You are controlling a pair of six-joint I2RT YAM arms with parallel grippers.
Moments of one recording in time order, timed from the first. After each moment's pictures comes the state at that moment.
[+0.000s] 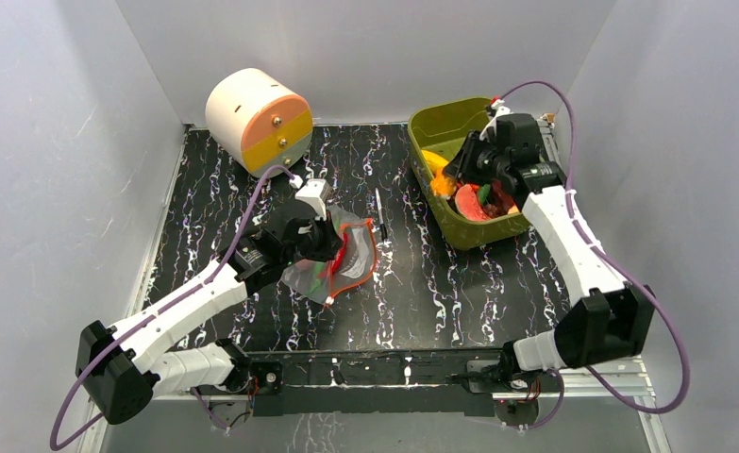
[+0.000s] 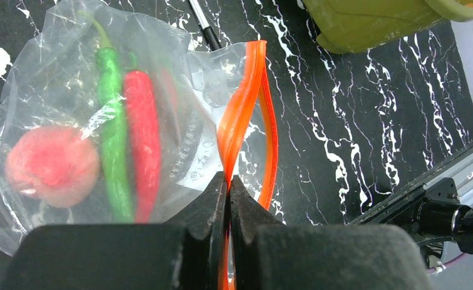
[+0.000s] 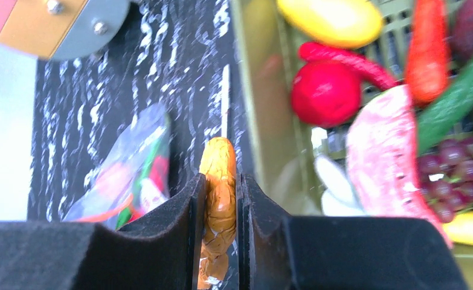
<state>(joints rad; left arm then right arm) -0.76 1.10 0.88 -0.41 -0.10 -0.51 0.15 1.42 1.36 -0.53 -0.25 0.41</state>
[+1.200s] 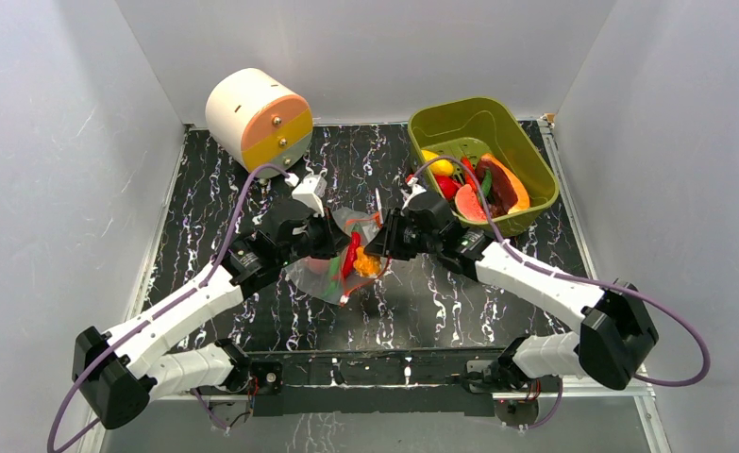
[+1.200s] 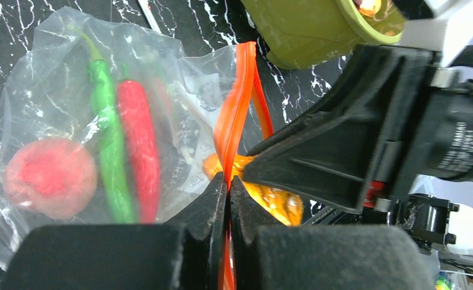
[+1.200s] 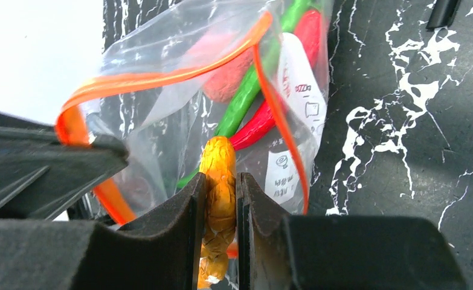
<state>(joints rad) -0.76 1.07 0.88 -0.34 -0.03 -0.61 0.74 1.28 0.92 -0.21 -0.20 0.81</state>
